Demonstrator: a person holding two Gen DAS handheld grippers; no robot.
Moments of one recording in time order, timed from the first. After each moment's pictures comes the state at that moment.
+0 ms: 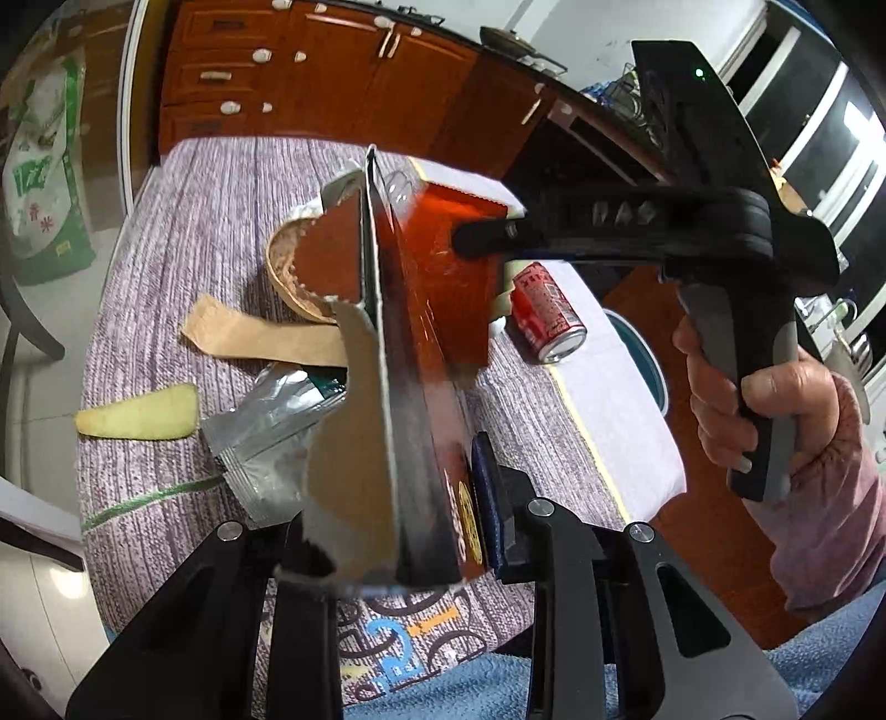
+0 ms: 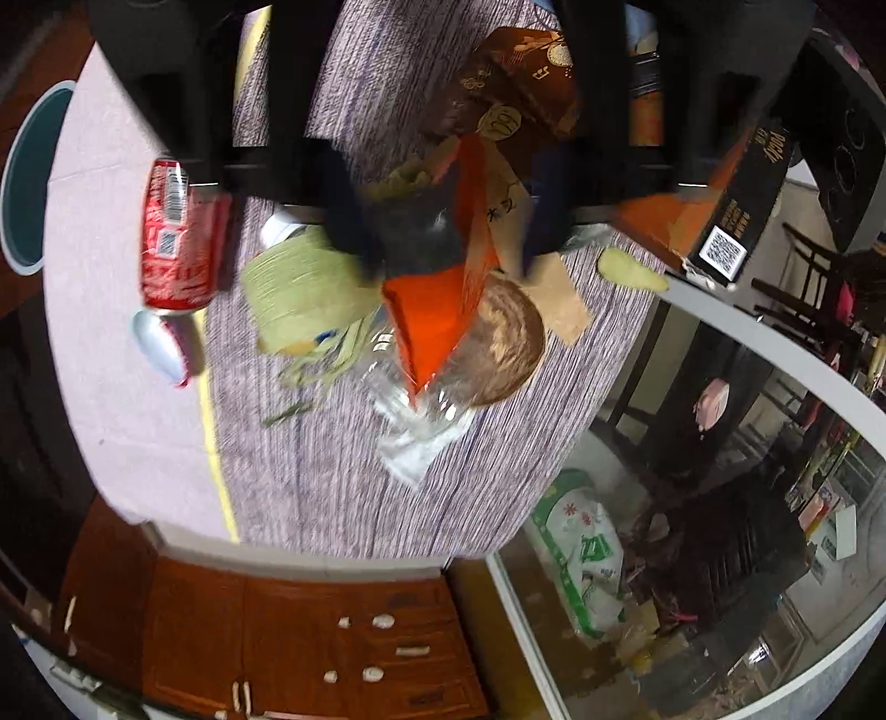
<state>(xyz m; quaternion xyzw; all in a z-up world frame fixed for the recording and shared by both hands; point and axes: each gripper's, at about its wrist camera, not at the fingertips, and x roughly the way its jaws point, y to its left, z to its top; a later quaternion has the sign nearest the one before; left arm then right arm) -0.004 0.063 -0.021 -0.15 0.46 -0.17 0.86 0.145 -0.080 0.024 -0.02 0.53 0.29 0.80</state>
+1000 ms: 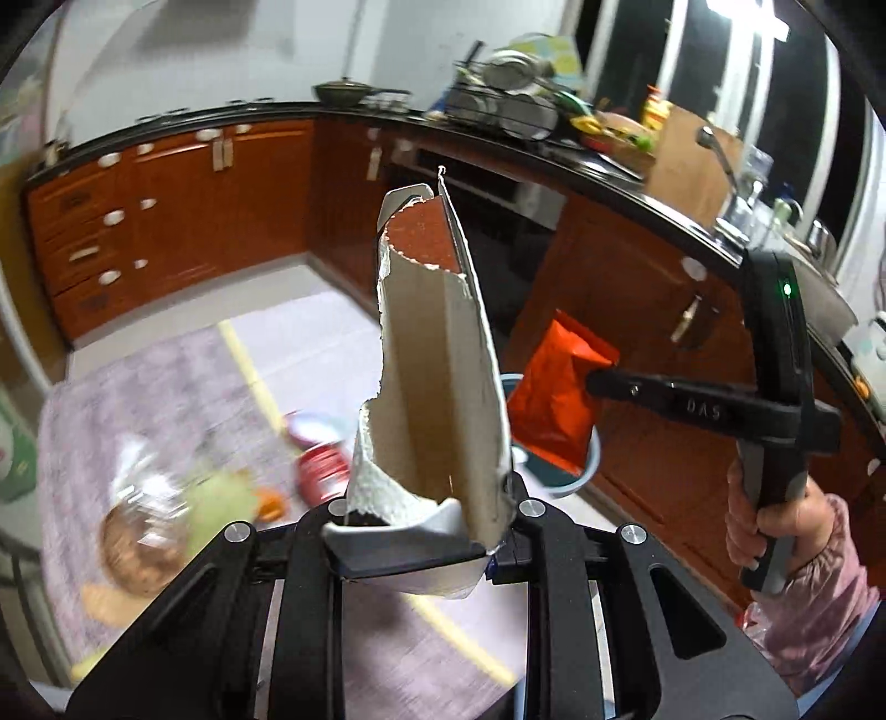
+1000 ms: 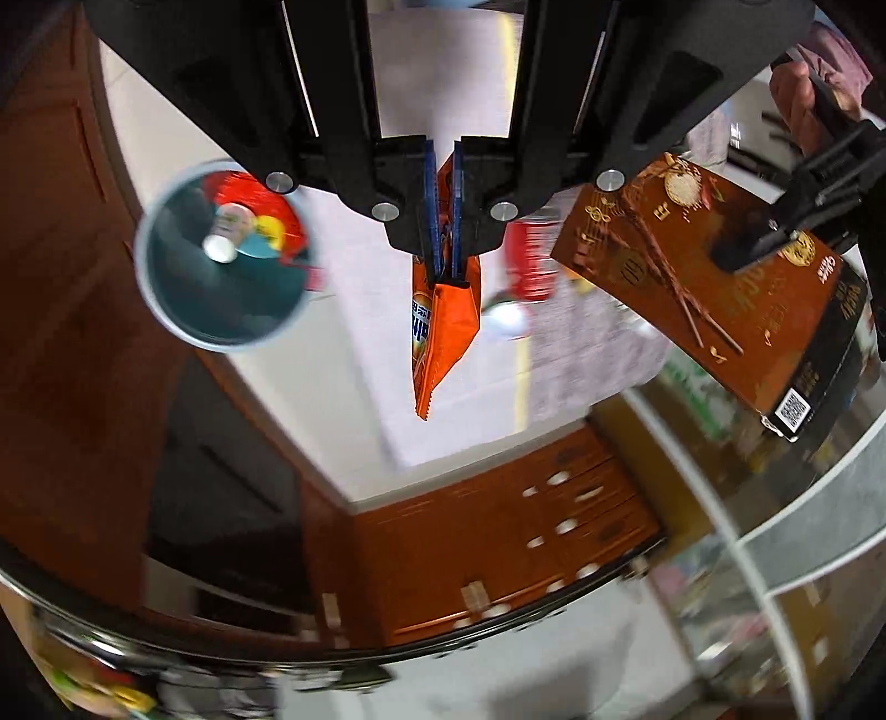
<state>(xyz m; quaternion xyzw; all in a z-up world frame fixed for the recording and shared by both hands) 0.076 -0.151 0.102 0.01 0.37 -0.27 0.89 0.075 -0.388 0.087 0.14 0.41 0.10 0.90</state>
